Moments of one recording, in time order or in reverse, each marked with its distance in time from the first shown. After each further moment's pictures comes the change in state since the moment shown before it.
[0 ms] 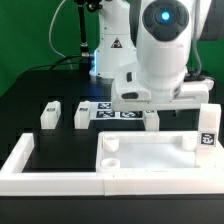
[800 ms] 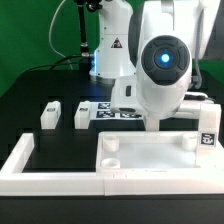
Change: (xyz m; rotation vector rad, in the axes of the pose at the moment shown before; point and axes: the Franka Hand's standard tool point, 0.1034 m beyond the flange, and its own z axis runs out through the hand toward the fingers) arm 0.001 0.001 0.004 0.001 -0.211 0.140
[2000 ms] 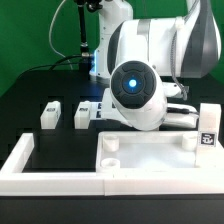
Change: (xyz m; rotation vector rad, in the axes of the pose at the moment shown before) arm 0.009 0.011 0.017 0.119 -0.075 0.051
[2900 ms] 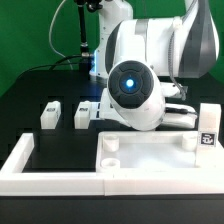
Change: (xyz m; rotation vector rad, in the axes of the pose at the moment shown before) arm -0.002 0.002 -0.006 0.011 -0.002 0.011
